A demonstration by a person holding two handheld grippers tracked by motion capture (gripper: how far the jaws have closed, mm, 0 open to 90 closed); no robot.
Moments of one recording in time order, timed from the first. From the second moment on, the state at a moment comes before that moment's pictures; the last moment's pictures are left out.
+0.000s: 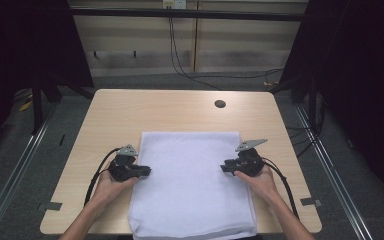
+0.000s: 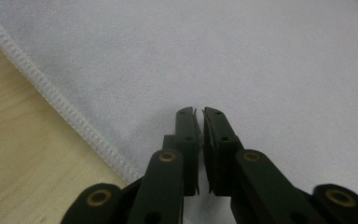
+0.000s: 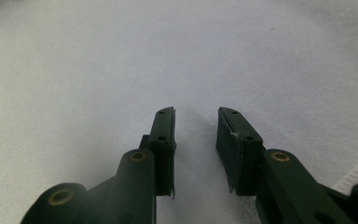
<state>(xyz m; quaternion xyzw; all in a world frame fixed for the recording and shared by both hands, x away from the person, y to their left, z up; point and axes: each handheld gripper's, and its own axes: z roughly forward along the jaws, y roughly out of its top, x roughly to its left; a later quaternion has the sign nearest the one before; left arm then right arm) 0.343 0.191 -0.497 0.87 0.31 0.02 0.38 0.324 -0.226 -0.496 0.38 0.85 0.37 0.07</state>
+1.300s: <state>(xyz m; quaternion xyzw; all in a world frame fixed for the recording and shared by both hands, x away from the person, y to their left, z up) 0.331 0.221 -0.474 0.84 0.33 0.00 0.43 0.312 -0.274 -0.471 0.42 0.81 0.40 0.08</state>
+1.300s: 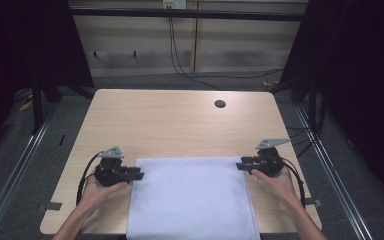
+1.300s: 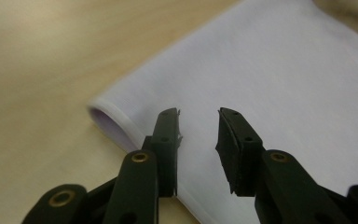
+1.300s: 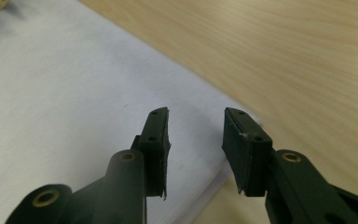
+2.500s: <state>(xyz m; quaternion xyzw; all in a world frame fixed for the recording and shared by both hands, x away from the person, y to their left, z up) 0.374 0.209 -0.500 0.86 0.32 0.03 0.39 0.342 -0.275 -0.499 0.43 0.83 0.36 0.04</state>
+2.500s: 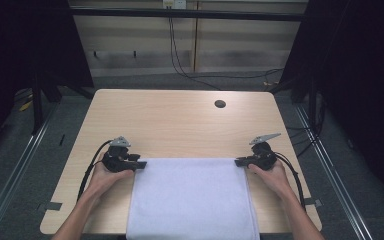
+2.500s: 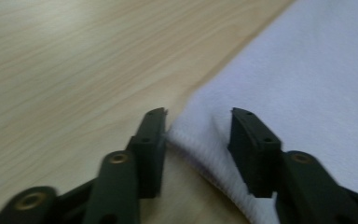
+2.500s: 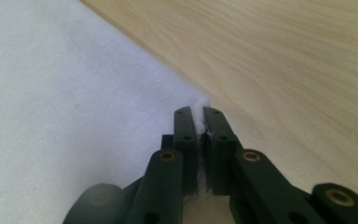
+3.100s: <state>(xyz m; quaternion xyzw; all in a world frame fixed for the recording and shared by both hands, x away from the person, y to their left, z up) 0.383 0.225 -0.469 0.82 0.35 0.01 0.46 0.356 -0.277 -0.459 0.42 0.79 0.44 0.07</state>
